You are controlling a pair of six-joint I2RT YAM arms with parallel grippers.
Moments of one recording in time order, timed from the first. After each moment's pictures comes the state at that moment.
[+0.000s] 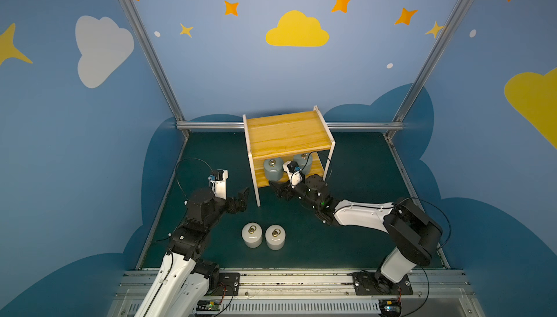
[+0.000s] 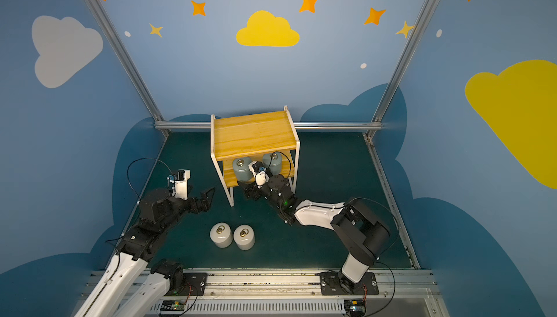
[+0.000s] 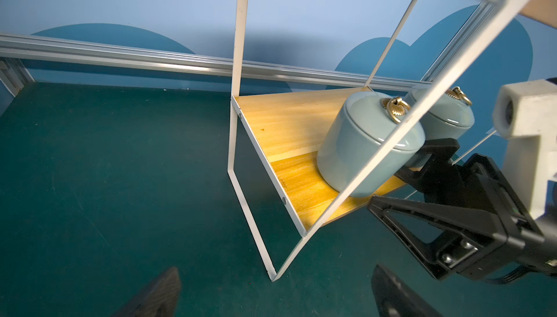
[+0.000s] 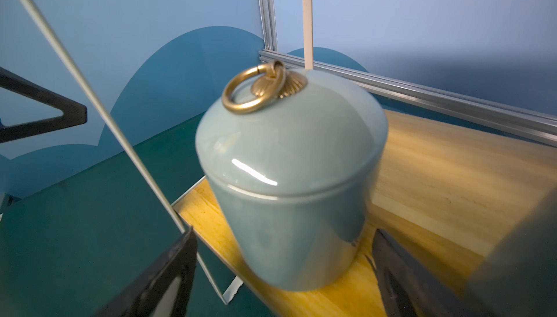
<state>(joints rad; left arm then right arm) -0.25 0.61 0.59 -0.37 0.10 -0.21 0.91 1.68 0.84 0.71 0.00 0.09</state>
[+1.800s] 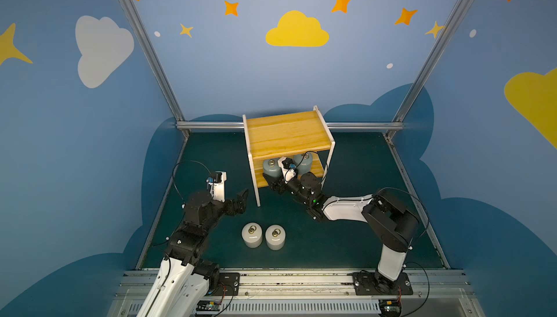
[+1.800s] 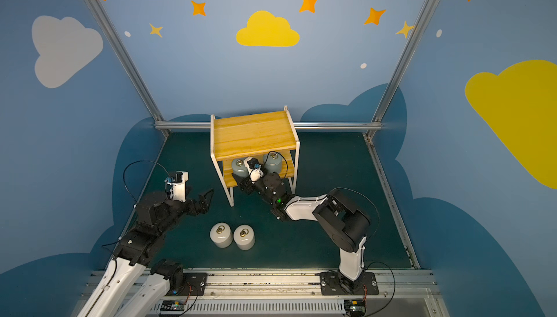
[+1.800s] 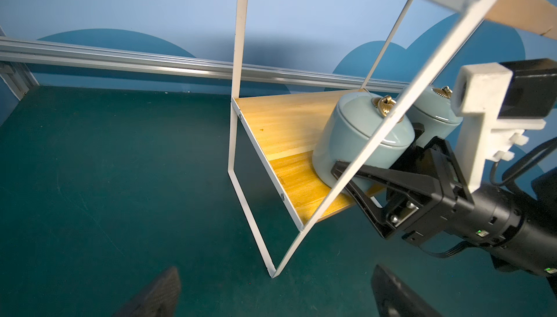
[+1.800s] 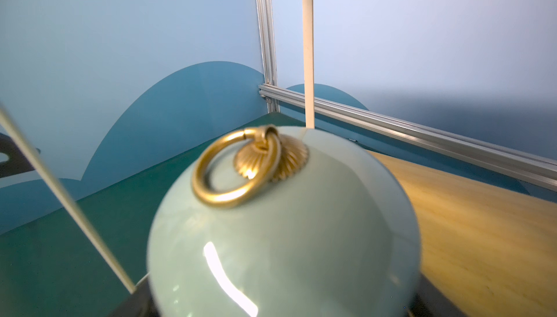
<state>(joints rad) -0.25 0.56 0.59 -0.40 0.11 -0.21 0.91 1.85 0.94 0.92 0.00 0.07</state>
